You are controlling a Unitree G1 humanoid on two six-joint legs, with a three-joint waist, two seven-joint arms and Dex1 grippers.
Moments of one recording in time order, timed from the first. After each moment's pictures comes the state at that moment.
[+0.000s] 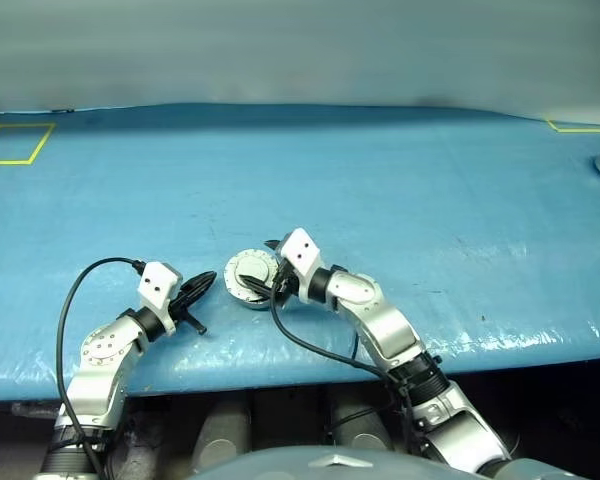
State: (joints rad) left arm 0.08 0.44 0.07 0.00 -0.27 0.04 -0.70; right arm -0.34 -0.10 0.40 0.05 0.07 0.30 0.58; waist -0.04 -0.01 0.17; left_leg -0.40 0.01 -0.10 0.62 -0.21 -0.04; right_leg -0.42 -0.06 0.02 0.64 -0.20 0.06
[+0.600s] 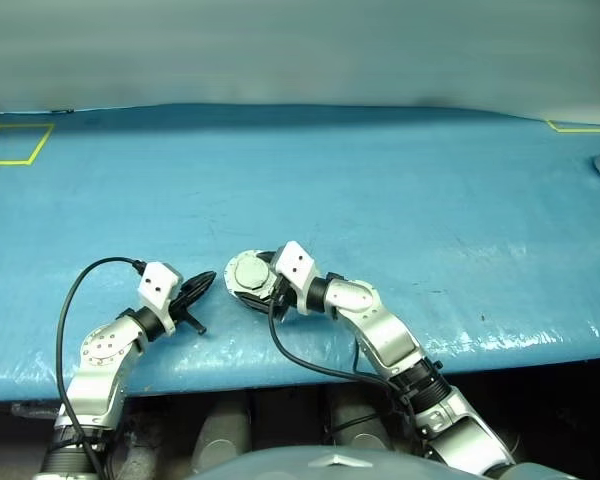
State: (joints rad) left arm 0.08 0.44 0.07 0.00 -0.25 0.03 -0.70; right arm -0.31 -0.11 0.43 0.04 0.05 0.27 0.64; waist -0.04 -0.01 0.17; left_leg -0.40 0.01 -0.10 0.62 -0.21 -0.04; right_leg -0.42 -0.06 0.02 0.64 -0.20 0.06
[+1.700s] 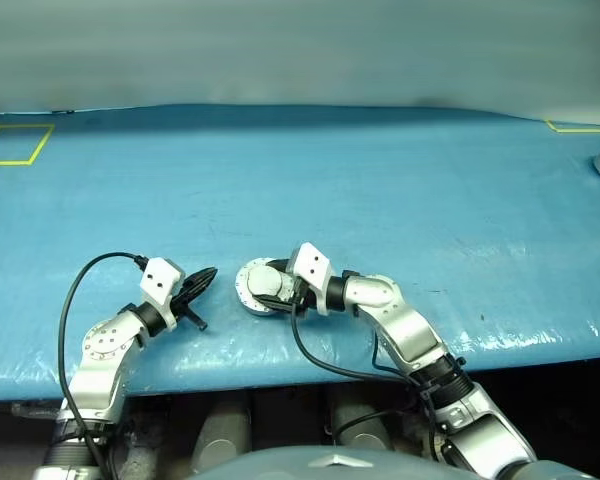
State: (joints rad) left arm 0.06 0.44 0.07 0.01 -0.25 0.03 -0.70; right arm -0.32 -0.22 0.40 0.01 0.09 0.28 0.76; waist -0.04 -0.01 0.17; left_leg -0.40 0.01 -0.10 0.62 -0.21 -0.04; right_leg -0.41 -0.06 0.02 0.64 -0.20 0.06
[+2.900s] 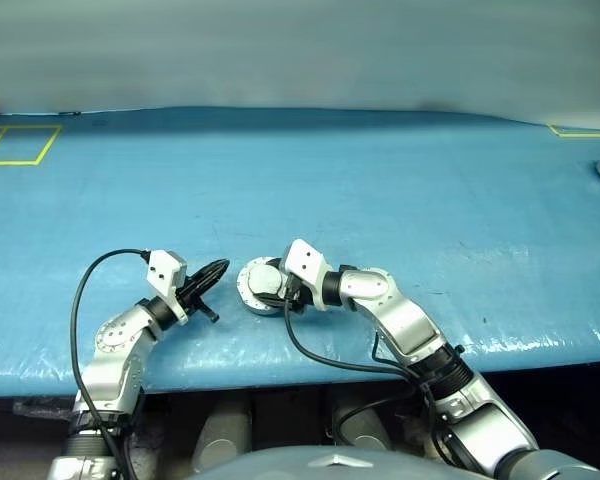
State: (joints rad) left arm 0.00 0.38 0.06 0.02 -0.38 0.08 -0.78; right arm -0.38 -0.27 0.46 -0.02 0.06 0.42 0.75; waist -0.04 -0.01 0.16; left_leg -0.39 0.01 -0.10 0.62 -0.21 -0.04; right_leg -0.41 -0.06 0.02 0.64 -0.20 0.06
